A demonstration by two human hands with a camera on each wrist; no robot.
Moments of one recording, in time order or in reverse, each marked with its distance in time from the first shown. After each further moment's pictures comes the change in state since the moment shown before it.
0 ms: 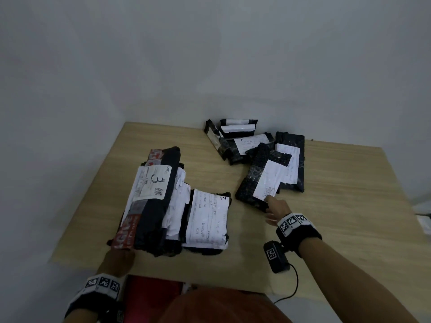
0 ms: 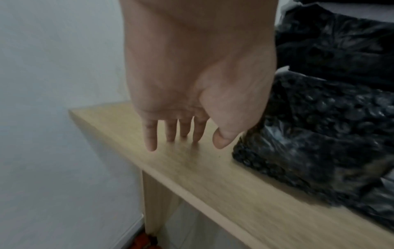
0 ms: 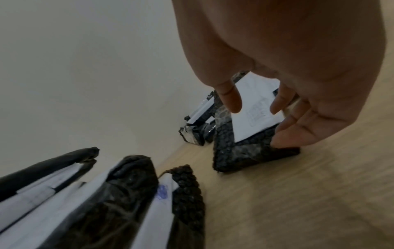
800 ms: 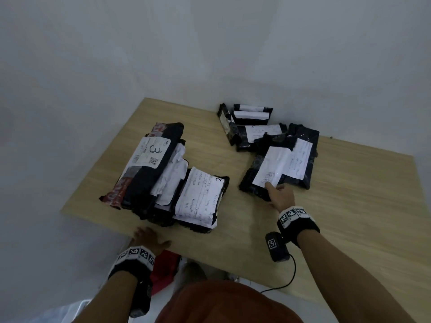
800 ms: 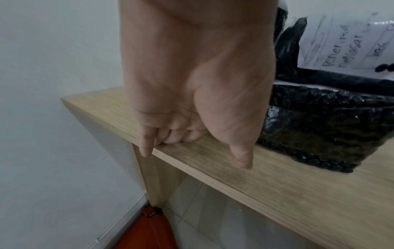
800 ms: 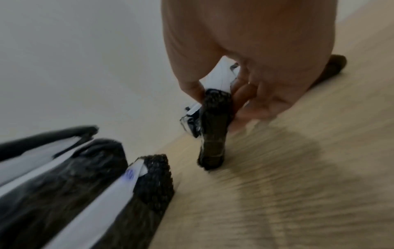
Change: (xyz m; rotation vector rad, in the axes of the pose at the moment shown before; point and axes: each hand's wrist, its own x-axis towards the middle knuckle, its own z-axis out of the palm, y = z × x) left_hand 0.014 0.086 0.035 0.662 -0.199 0.133; right_hand 0.011 -0.001 -0.012 0.006 0.245 -0.290
